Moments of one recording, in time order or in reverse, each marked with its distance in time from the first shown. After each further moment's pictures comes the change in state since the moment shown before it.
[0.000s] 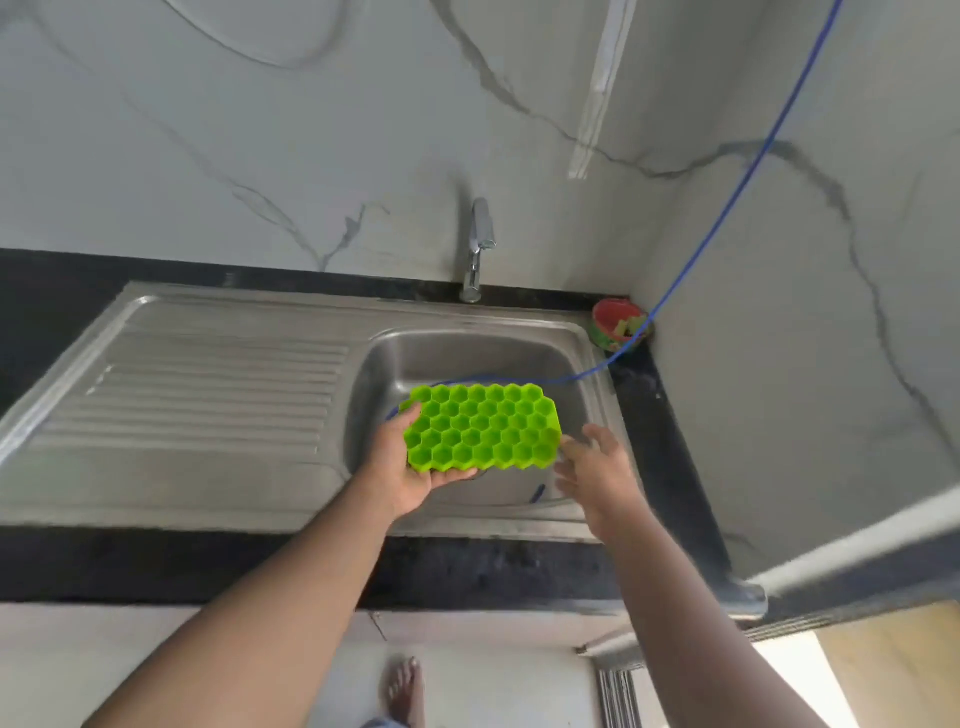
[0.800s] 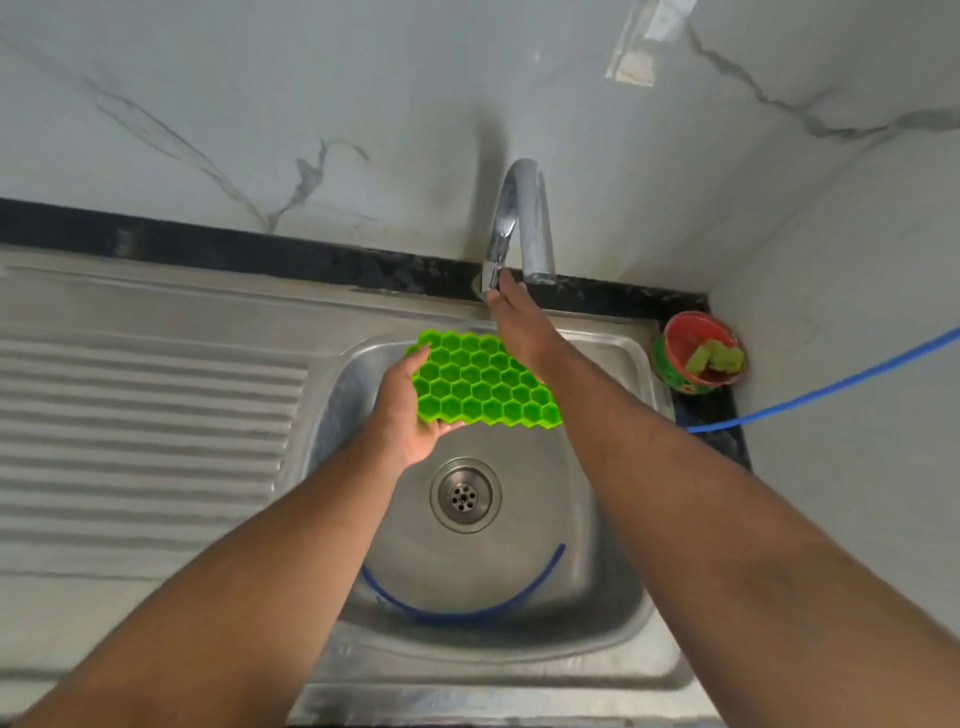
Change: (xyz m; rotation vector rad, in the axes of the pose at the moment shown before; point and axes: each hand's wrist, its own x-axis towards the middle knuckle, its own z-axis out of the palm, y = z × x) left_hand 0.220 0.092 0.020 -0.035 0.171 -0.033; right_hand 0.275 -0.089 0.182 -0.802 -0.307 -0.314
